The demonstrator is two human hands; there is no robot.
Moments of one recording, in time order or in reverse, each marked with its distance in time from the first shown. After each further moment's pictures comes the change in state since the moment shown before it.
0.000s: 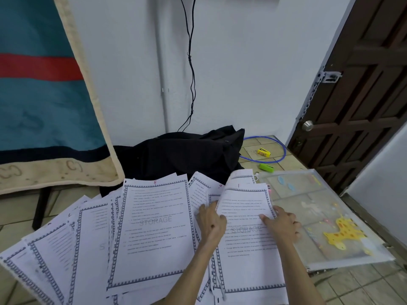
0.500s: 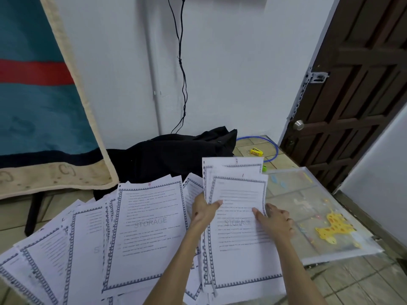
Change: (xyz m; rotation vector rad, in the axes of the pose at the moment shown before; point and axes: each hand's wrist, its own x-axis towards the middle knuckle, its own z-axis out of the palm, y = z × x) left_hand 0.005 0.020 -0.028 -0.467 -0.084 -0.021; right_hand 0.001 0.009 -0.007 0.016 -0.083 -0.076
